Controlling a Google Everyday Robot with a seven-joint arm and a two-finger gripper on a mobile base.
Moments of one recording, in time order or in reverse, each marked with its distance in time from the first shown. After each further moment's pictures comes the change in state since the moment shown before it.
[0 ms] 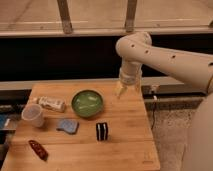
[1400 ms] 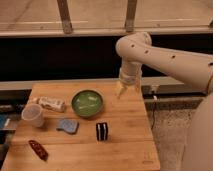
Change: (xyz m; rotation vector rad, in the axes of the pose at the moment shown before) arm 0.000 0.000 0.001 -0.001 0.002 0.000
